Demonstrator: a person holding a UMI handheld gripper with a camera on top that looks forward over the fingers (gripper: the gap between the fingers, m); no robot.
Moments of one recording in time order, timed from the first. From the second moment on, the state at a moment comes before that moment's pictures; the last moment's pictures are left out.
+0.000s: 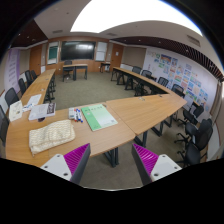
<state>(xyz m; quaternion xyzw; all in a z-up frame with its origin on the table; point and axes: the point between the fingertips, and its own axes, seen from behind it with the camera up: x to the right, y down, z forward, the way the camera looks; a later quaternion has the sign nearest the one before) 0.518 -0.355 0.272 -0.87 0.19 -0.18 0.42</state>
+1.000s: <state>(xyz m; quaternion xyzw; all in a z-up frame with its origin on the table) 0.132 -0.070 0.029 -0.91 -0.02 0.00 0.41</state>
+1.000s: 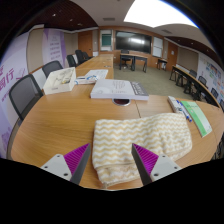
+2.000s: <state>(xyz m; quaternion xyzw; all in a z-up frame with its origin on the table) 0.041 -0.064 0.149 -0.88 -0.06 0.23 0.41</state>
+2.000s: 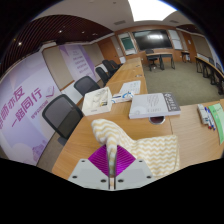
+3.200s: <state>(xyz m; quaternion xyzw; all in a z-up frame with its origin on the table) 0.186 -0.257 0.231 -0.88 -0.04 -0.04 0.47</state>
